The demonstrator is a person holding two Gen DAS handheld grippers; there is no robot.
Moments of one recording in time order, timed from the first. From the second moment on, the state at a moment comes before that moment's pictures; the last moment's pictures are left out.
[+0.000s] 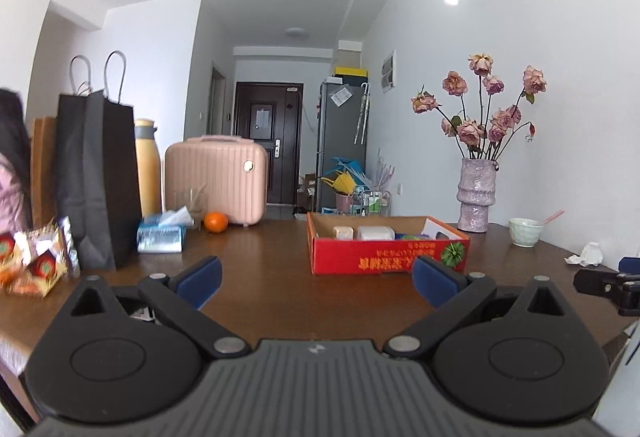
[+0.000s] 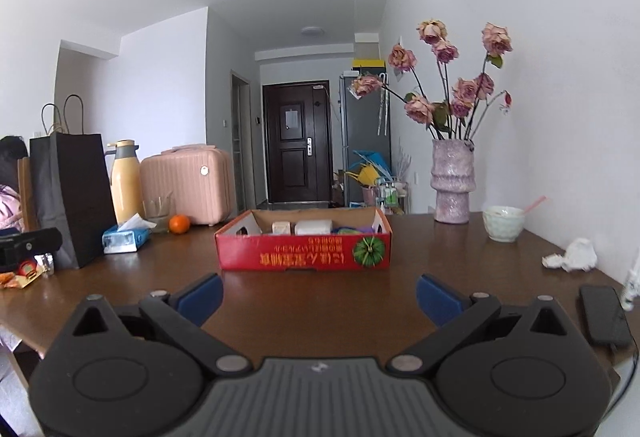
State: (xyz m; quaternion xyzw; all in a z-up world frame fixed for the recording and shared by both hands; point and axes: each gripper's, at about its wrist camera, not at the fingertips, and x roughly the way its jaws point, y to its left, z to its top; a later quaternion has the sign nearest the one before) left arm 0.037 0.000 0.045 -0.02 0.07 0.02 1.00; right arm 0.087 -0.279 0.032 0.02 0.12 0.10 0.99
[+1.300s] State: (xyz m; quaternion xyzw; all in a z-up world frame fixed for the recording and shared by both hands) left arm 0.013 -0.013 0.026 0.03 0.11 -0.01 0.99; right arm 0.030 -0.245 0.015 0.01 0.14 0.11 0.98
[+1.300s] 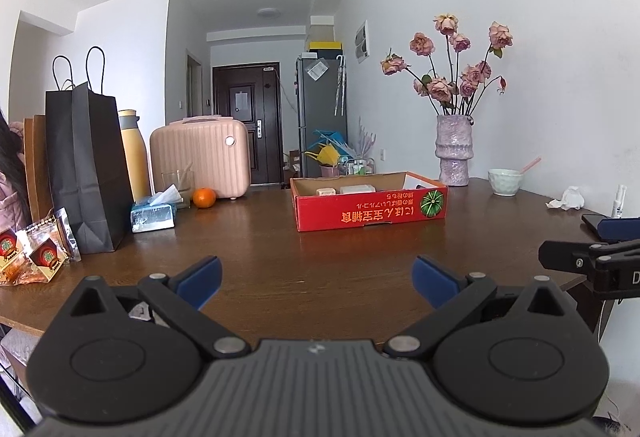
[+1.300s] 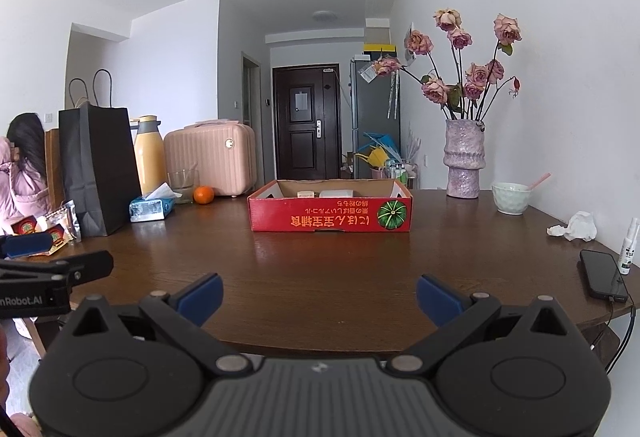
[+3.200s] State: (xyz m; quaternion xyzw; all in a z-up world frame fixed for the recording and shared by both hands) left arm 0.011 -0.014 0.026 0.03 0.10 -0.01 0.99; right arm 0.031 -0.246 0.015 0.01 0.14 0.11 0.98
